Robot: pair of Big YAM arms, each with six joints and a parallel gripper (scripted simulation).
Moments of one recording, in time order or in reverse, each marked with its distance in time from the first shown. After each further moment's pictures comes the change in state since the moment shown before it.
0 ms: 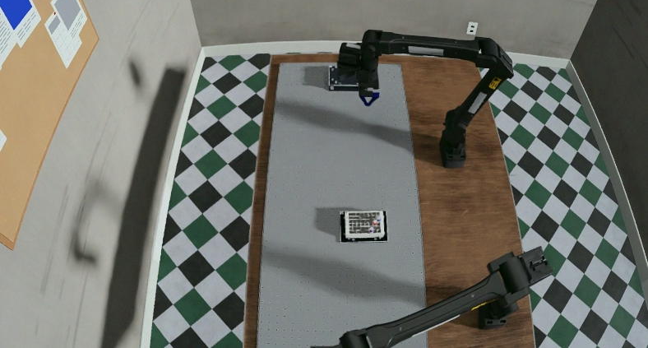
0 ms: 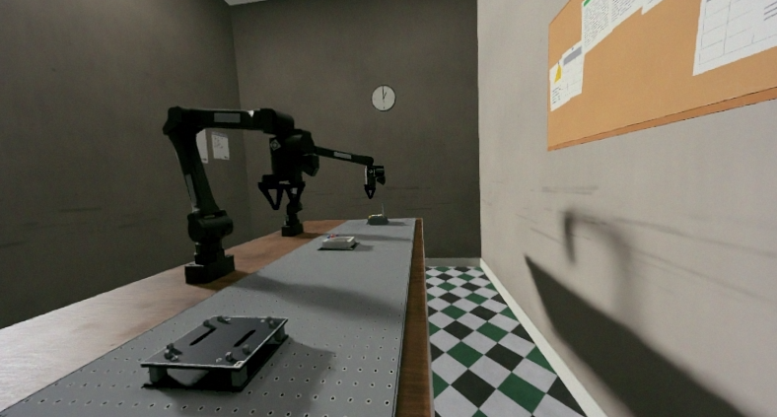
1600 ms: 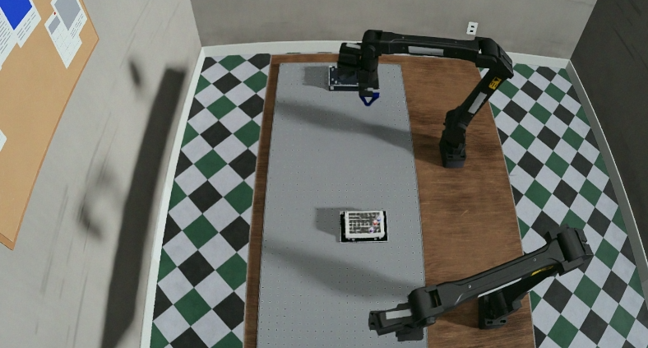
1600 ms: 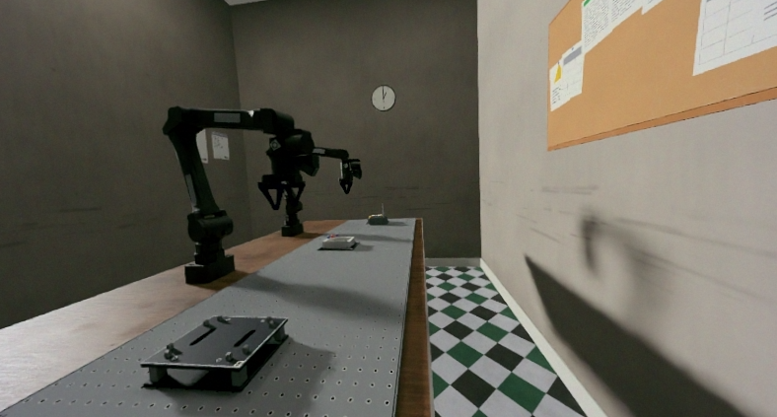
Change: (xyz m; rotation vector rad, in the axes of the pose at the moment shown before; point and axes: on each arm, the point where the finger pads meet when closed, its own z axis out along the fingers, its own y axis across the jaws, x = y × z) left arm 0.138 -0.080 -0.043 -0.005 -0.016 0.005; right arm 0.000 0.000 0.000 0.000 0.000 0.000
